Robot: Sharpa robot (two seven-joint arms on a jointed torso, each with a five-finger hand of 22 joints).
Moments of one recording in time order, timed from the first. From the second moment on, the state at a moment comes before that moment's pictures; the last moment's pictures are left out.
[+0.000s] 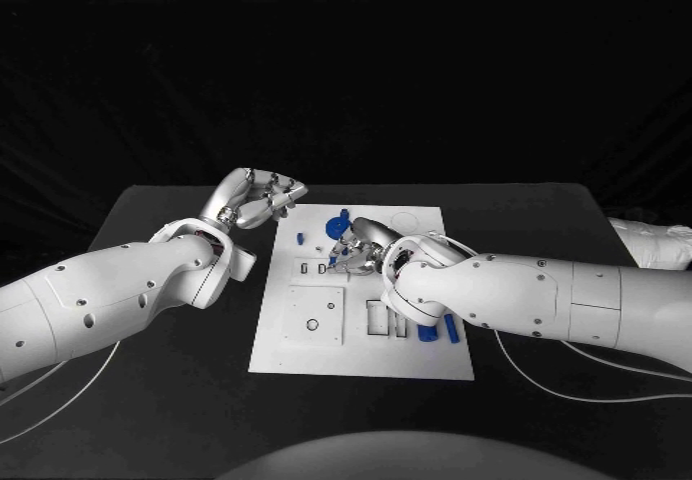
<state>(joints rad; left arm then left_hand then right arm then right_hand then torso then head) 1.18 -0.77 -0.13 1.36 -0.62 -0.57 0.48 1.31 0.16 -0.31 0.29 0.22 0.97 0.14 0.13 0.18 0.98 0.08 0.67 0.52 1.03 0.04 0.93 0.95 0.16 0.80 0.16 0.77 0.84 1.19 -0.51 -0.20 1.45 -1.07 -0.49 -0.35 1.40 0.02 0.19 0.05 0.12 1.08 0.13 0.10 0.13 1.47 0.05 1.57 1.31 1.47 0.00 1.57 1.31 0.01 1.47 0.10 1.57 1.31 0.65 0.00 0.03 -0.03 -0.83</state>
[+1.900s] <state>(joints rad) 1.18 -0.77 -0.13 1.37 -0.62 -0.57 0.48 1.31 0.16 -0.31 0.29 0.22 0.97 0.14 0.13 0.18 0.98 0.08 0.67 0.52 1.03 0.04 0.93 0.95 0.16 0.80 0.16 0.77 0.84 1.18 -0.48 -0.20 1.39 -1.13 -0.44 -0.35 1.41 0.02 0.19 0.04 0.11 1.09 0.14 0.07 0.12 1.46 0.07 1.57 1.31 1.47 0.01 1.57 1.31 0.01 1.47 0.11 1.57 1.31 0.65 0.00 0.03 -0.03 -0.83</state>
